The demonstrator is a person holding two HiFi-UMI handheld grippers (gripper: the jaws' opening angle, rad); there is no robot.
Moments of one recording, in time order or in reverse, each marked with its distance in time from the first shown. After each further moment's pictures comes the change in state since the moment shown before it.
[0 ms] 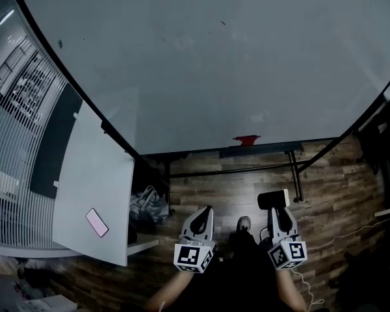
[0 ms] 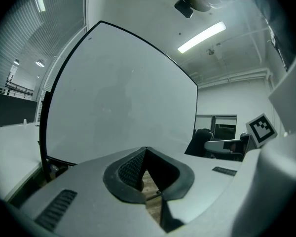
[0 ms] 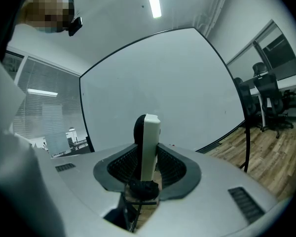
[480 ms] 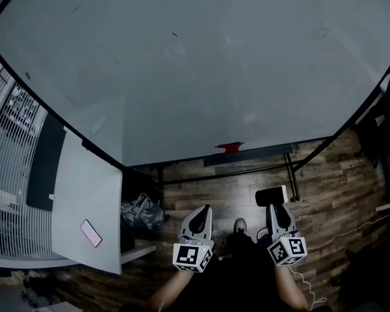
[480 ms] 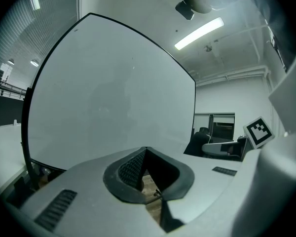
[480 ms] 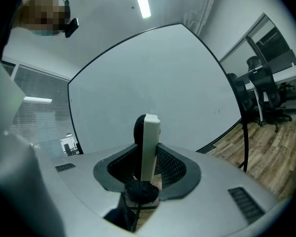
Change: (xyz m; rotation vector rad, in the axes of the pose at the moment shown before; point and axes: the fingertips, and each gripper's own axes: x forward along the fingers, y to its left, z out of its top) left arm 0.066 -0.040 0.007 0.023 0.005 -0.035; right arm 0.024 -0.066 0.024 0.069 -0.019 -0.017
